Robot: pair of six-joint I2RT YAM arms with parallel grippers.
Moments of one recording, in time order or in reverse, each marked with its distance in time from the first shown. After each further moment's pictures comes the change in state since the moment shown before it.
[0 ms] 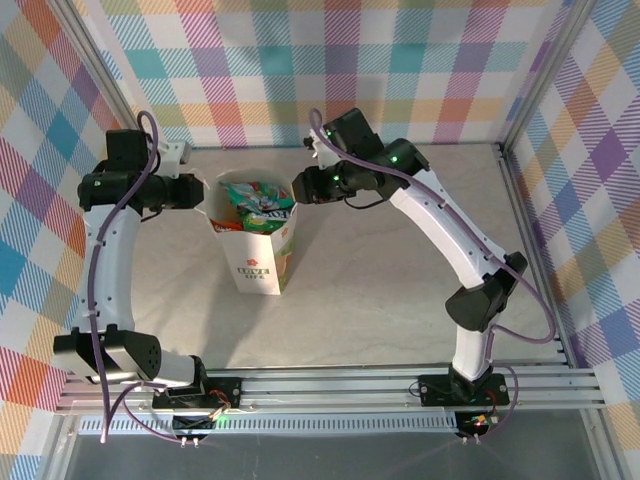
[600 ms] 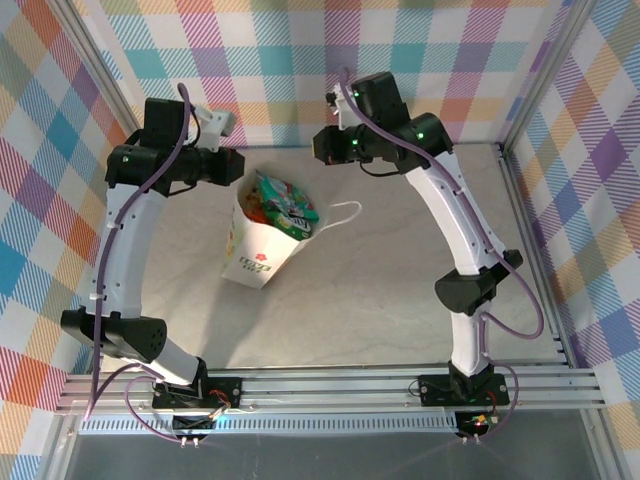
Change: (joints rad) left arm -0.273 0.131 0.287 -0.007 0.025 -0.069; right arm -0.119 0.116 0.336 -0.061 0.037 -0.059
